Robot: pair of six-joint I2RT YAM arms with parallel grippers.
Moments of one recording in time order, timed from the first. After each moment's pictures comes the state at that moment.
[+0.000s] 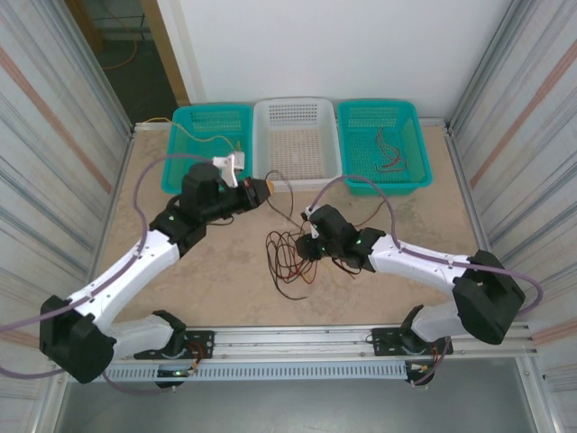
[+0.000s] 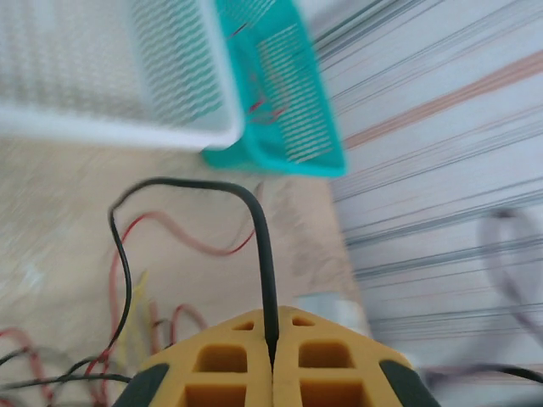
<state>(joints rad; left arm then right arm) -0.56 1.15 0.98 -0.13 0.36 -0.80 0.85 1.38 0.78 -0.25 -0.01 0.47</state>
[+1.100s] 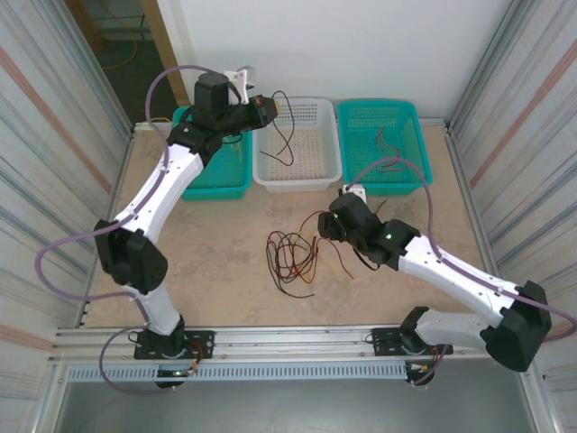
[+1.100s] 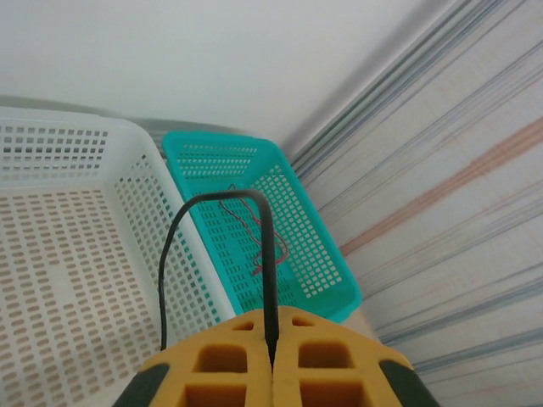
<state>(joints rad) -0.40 1.78 1.84 -0.35 0.42 -0.53 0.83 1.13 0.92 -0.60 0.39 0.65</state>
